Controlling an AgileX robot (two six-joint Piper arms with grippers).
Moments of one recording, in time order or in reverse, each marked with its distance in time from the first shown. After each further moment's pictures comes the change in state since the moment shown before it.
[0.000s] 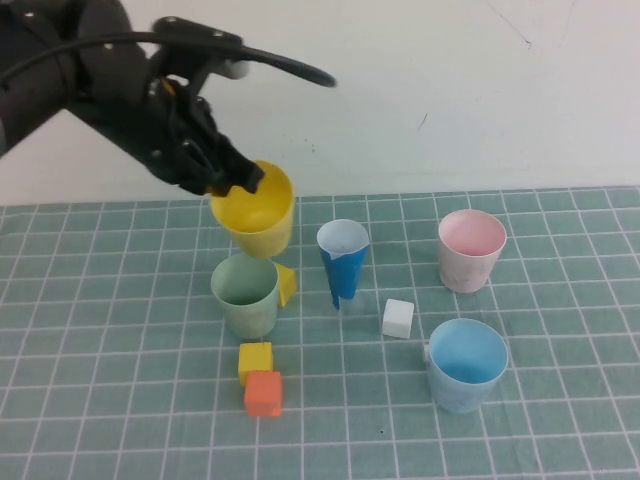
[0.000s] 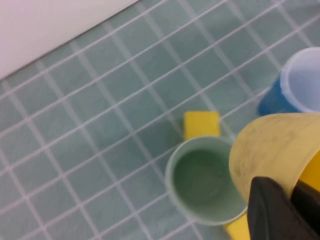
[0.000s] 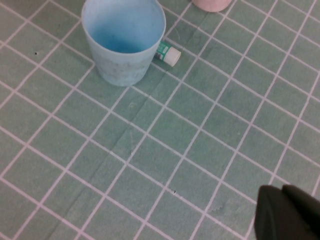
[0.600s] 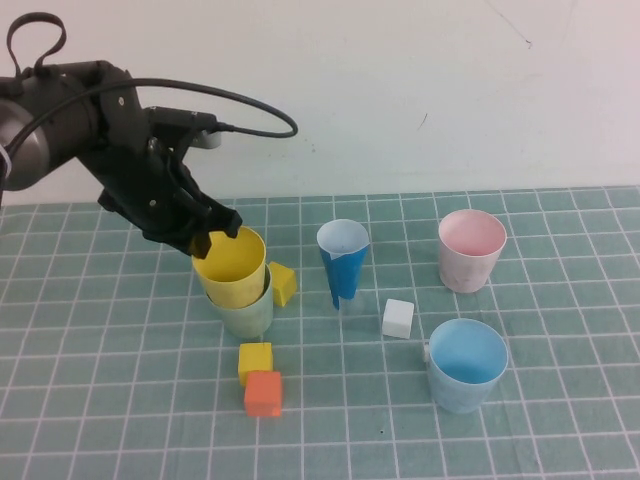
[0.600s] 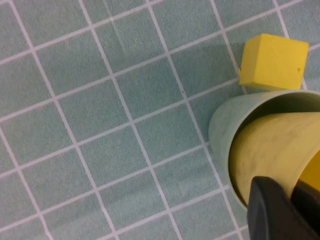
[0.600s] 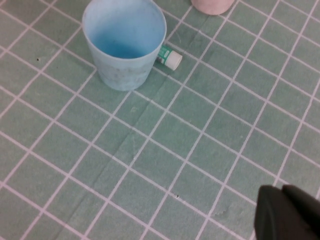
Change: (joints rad) right arm 0.000 0.010 0.000 0.019 -0.009 0.000; left arm 0.086 0.203 0.000 -0.009 0.040 -0.072
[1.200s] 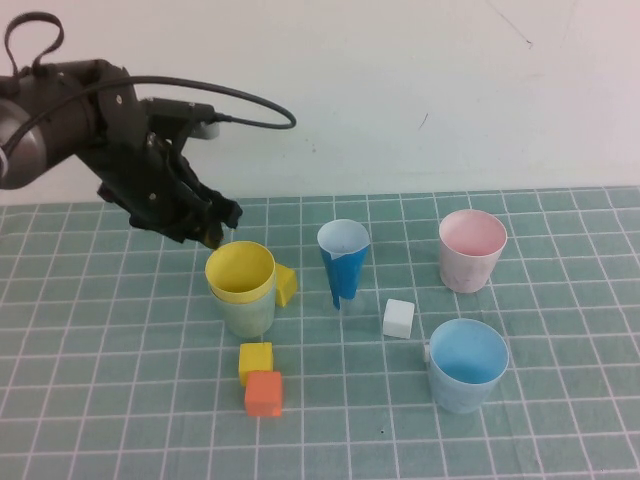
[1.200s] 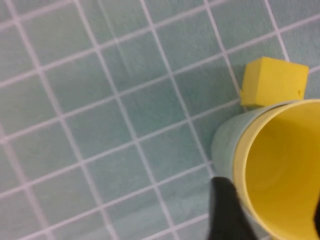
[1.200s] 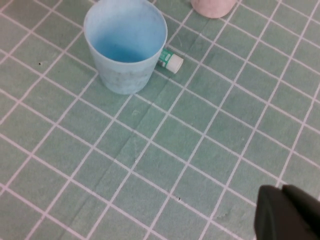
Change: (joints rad) right arm 0.000 0.000 0.000 0.010 -0.002 0.000; left arm 0.000 -0.008 0.000 -0.003 -0.048 -0.006
